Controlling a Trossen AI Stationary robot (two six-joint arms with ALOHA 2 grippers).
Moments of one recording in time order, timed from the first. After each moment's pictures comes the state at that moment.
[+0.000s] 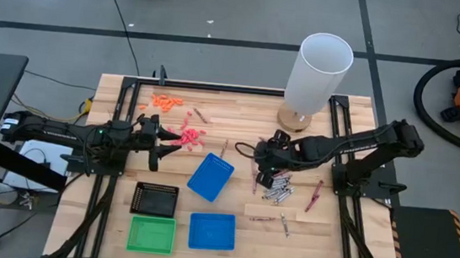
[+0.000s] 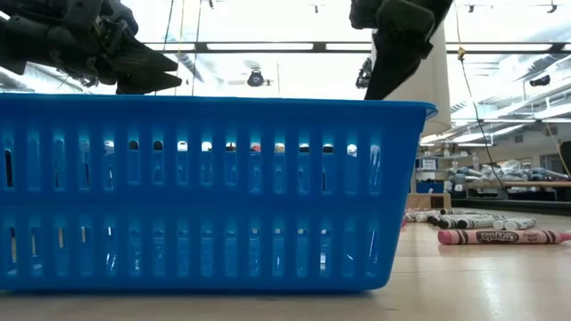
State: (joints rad) left arm -0.02 0.52 0.21 0.20 -0.18 -0.23; right arm 0.18 1.49 1.17 -0.78 0.40 0.39
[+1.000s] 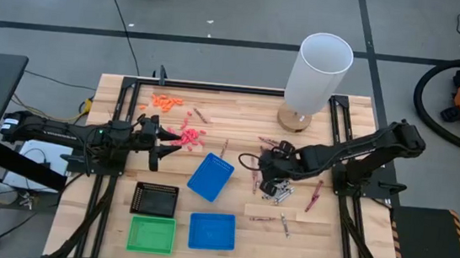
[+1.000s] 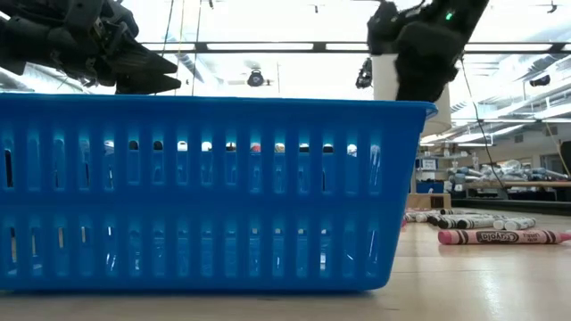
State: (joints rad) left arm -0.01 0.52 0.21 0.18 -0.18 -0.24; right arm 0.23 1.47 1.02 -0.70 0.36 0.55
